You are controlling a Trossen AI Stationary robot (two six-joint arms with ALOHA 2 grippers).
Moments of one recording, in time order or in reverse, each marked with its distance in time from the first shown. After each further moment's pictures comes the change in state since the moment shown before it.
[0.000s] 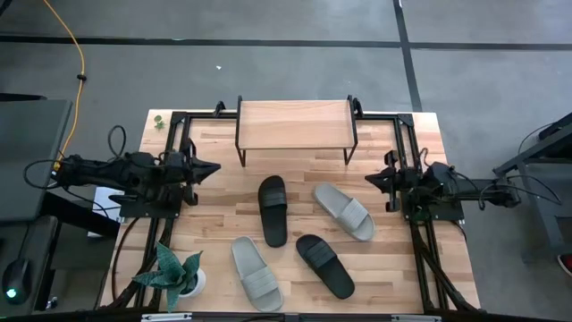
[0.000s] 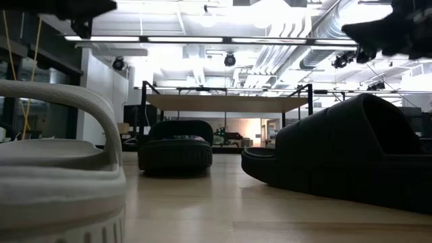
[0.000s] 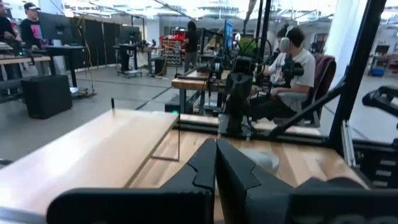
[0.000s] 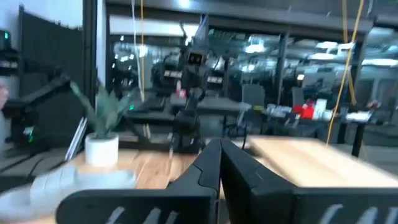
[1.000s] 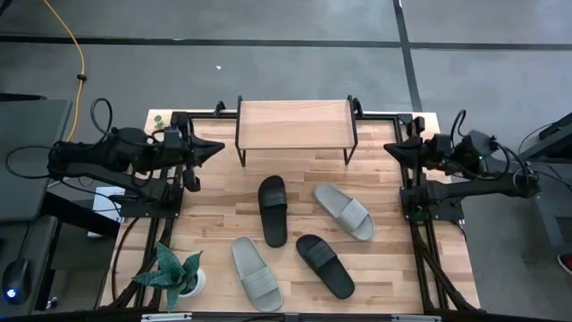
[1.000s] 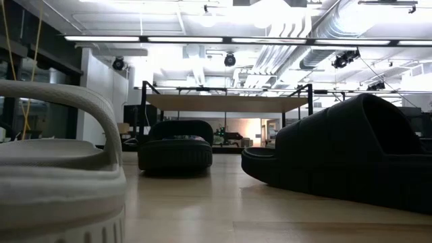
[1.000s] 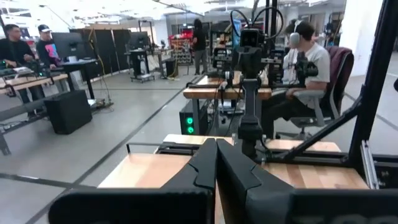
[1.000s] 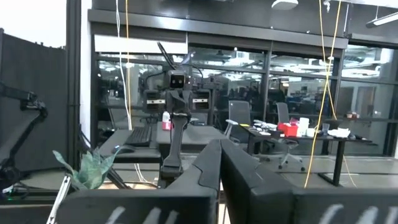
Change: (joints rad) left arm 0.000 0.395 0.555 -0.180 -0.047 0.105; right arm -0.001 0.409 0.667 -0.227 0.056 0.001
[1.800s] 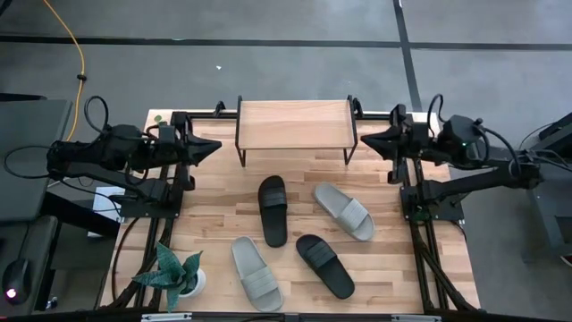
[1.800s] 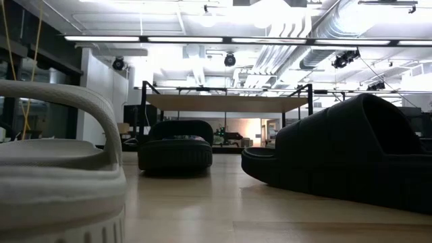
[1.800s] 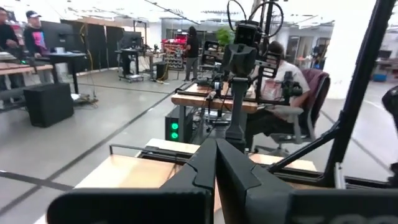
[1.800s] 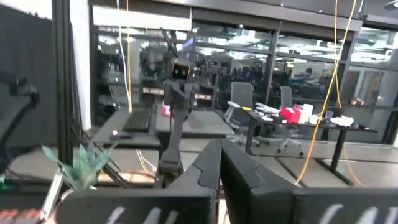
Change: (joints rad) left arm 0.000 -0.007 0.025 0.000 0.039 -0.114; right arm 0.000 0.333 0.290 -0.048 -0.008 -0.019
